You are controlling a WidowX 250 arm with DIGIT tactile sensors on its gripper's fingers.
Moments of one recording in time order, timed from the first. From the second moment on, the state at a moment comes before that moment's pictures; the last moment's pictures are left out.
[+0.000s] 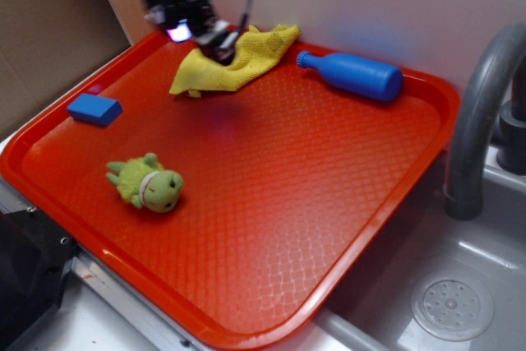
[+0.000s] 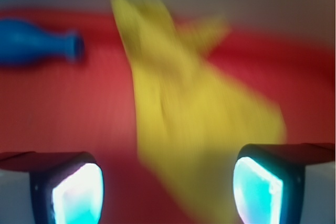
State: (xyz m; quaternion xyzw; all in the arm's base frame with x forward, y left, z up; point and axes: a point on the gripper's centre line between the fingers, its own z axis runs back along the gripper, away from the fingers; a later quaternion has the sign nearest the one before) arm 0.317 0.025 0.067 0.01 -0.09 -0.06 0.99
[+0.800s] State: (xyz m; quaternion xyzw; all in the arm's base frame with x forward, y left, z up) arm 0.353 0.035 0.052 0.03 -0.06 0.02 1.00
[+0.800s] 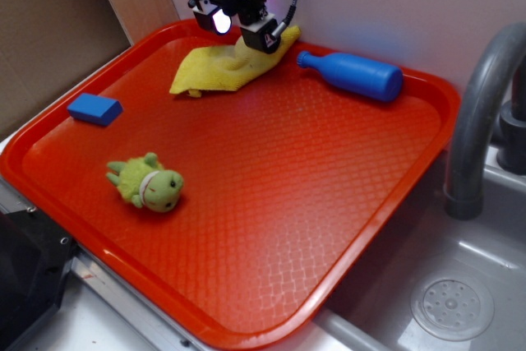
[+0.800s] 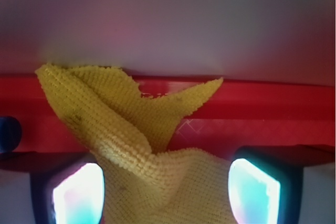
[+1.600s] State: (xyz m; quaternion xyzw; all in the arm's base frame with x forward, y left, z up) arm 0.350 0.034 0.054 0.03 -0.06 0.02 1.00
